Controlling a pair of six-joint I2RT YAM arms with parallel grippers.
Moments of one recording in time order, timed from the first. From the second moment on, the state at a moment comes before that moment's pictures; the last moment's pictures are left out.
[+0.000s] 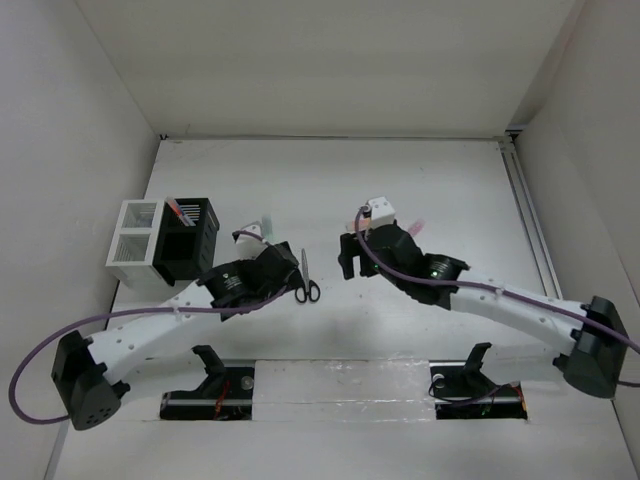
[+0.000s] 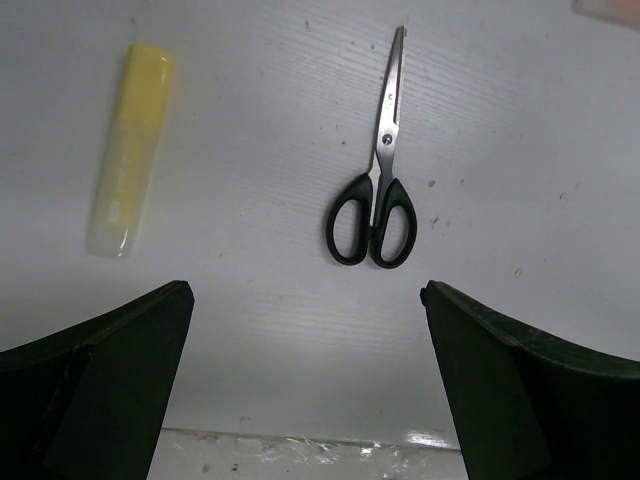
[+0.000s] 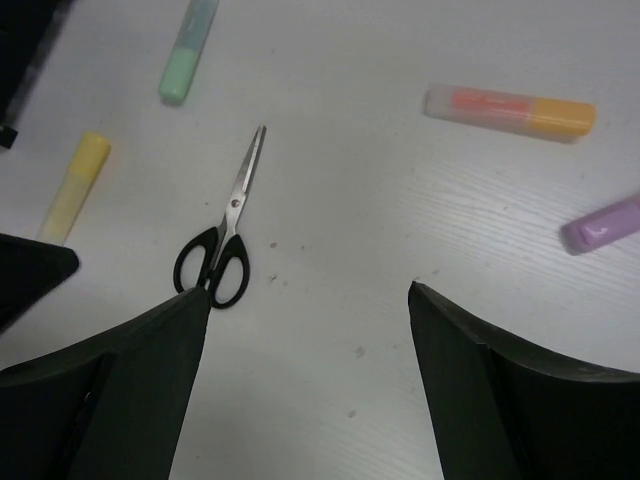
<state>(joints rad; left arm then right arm) -0.91 1.05 0.81 -0.81 -0.51 -1.10 0.96 1.17 0.91 -0.26 0.41 0.42</state>
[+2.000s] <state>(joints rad) -0.91 0.77 1.01 -1.00 -0.65 -0.96 1.10 1.87 1.10 -0.14 0.43 0.55</state>
